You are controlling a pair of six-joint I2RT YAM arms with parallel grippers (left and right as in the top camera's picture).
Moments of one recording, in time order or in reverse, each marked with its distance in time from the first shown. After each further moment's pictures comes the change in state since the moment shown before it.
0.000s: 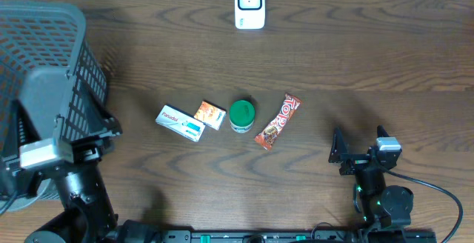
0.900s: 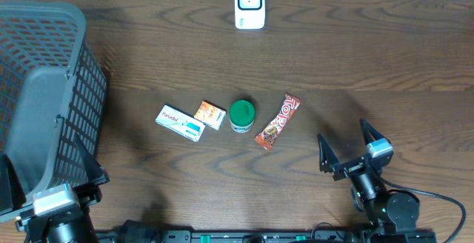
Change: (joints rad) left arm 0.008 -0.303 0.005 -0.402 0.003 0.203; right arm 0.000 0.001 0.045 0.122 -0.321 0.005
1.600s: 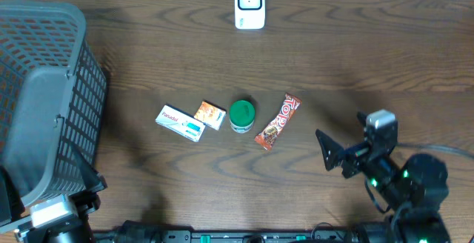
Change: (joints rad) left arm 0.026 -0.065 -0.029 -0.006 0.000 0.000; right arm 0.001 0.463 0.546 -0.522 -0.076 -0.067
